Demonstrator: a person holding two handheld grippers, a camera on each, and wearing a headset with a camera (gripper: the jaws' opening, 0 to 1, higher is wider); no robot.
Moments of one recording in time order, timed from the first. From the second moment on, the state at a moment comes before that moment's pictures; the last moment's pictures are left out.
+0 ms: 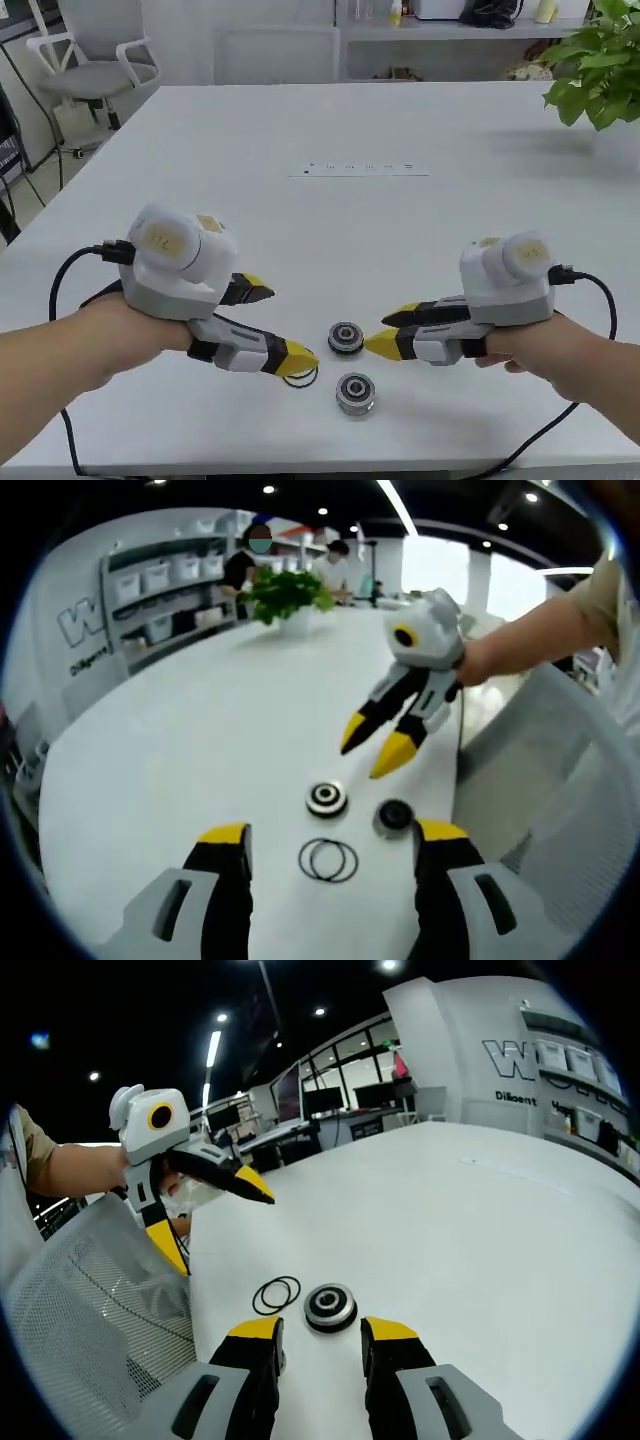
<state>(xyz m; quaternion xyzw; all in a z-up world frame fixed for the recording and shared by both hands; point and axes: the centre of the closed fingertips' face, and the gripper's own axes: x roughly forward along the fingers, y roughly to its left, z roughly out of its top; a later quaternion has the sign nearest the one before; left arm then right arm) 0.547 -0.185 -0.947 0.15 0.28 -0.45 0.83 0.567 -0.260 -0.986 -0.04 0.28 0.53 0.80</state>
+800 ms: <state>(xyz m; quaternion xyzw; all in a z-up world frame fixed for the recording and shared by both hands) 0.569 -0.200 -0.973 0.16 0.29 -0.47 0.82 0.575 -0.252 -1.012 -0.06 0.29 0.54 0.79</state>
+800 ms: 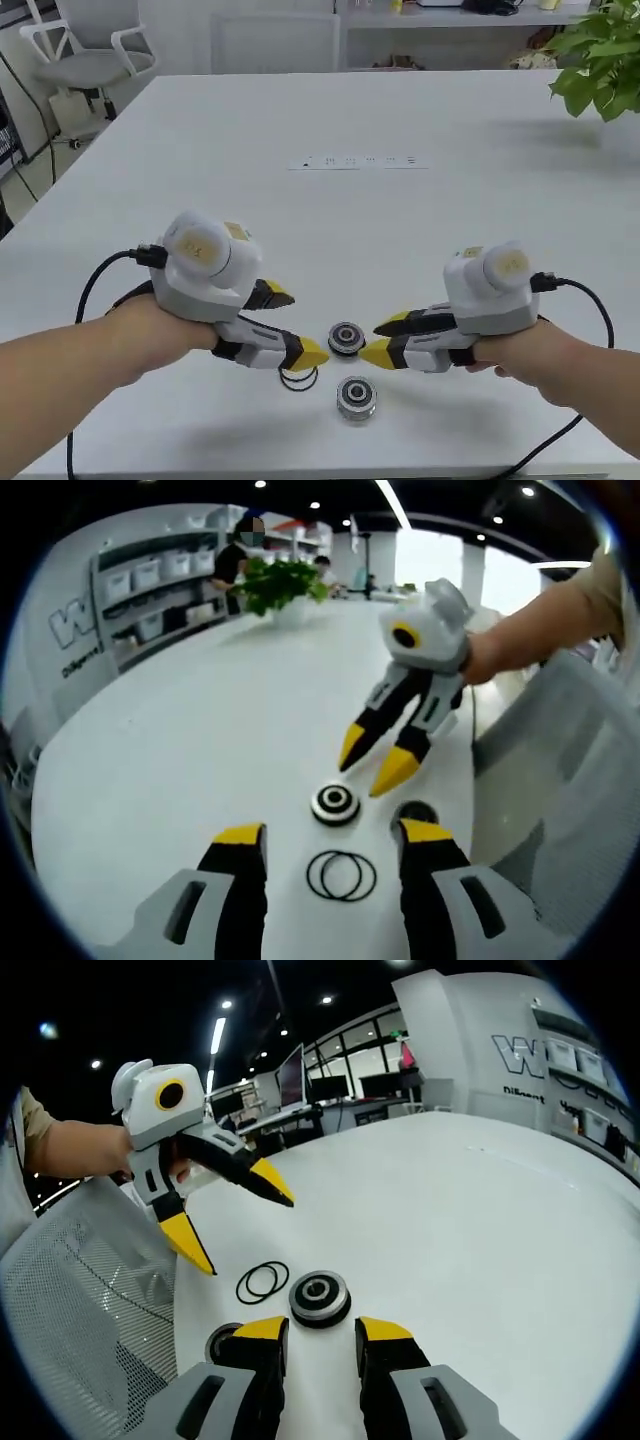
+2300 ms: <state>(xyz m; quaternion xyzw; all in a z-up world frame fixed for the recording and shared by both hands) 0.582 -0.237 -1.002 0.17 0.30 -0.50 0.80 0.575 -0.246 -1.021 -0.07 0.28 0.56 0.78</state>
